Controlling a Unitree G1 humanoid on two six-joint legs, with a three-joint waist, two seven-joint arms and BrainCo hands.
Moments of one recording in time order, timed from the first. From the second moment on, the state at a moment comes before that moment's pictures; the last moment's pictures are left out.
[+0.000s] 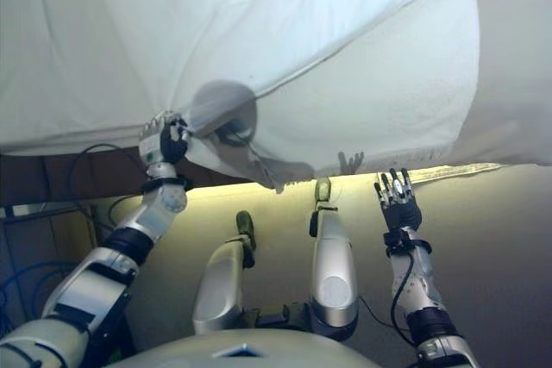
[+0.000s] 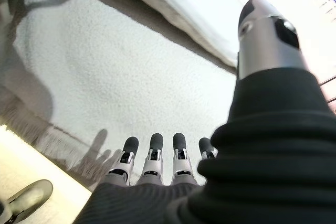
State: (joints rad) left arm -0.42 0.44 -0.38 0.73 0.37 -0.03 0.76; right arm 0.08 -0.40 0.13 0.40 1.22 -0.28 0.17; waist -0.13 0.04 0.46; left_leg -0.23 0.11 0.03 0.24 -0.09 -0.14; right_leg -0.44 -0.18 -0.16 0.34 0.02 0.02
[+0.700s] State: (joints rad) left arm -0.12 0.45 -0.10 0.86 0.18 -0.04 0.65; right arm 0.18 -0.37 0.09 0.48 1.17 -0.23 0.19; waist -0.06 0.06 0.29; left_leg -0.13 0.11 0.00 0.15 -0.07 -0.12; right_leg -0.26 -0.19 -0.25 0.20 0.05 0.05
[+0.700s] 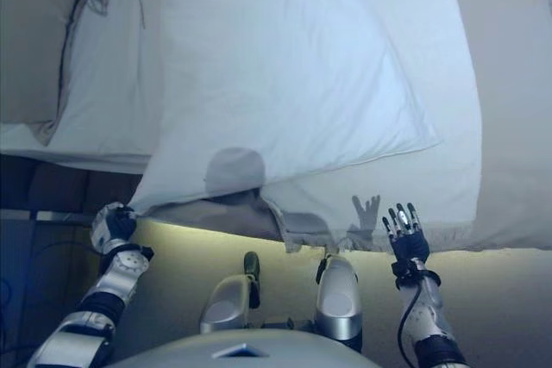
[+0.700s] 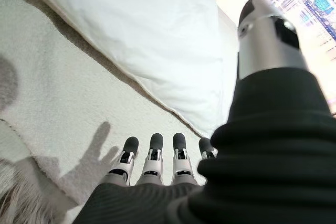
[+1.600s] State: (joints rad) left arm -0.54 0.58 -0.50 0.61 0.47 -0.23 0.62; right arm 0.04 -0.36 0.12 0.47 1.17 -0.22 0.14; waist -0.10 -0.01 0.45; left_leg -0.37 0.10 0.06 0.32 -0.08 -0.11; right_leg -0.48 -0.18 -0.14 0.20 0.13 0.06
